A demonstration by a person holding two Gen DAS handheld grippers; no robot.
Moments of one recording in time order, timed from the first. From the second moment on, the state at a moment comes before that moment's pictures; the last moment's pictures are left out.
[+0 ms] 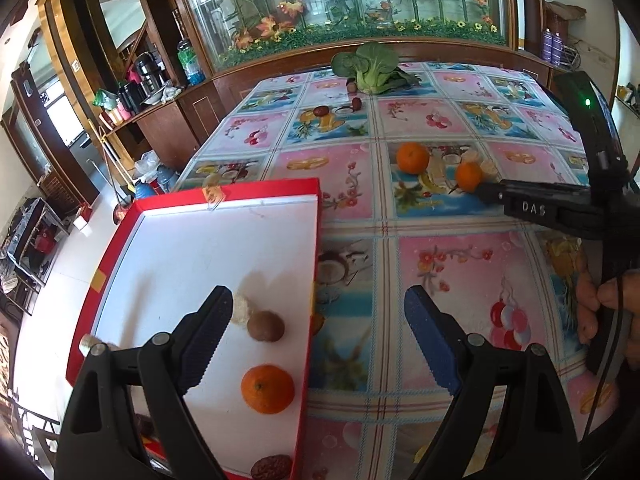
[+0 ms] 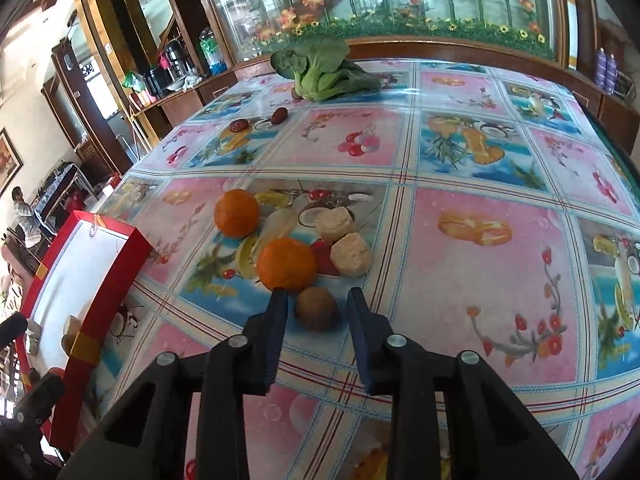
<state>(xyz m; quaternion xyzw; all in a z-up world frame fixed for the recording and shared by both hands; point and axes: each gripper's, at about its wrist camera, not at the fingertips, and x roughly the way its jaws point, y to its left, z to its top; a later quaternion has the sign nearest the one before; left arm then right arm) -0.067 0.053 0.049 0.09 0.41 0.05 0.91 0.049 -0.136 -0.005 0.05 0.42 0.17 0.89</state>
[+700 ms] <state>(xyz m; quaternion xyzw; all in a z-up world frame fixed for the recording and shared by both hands) 0.048 -0.046 0.018 0.12 0.42 -0.06 0.90 0.063 -0.209 0.001 0.23 0.42 0.16 0.86</state>
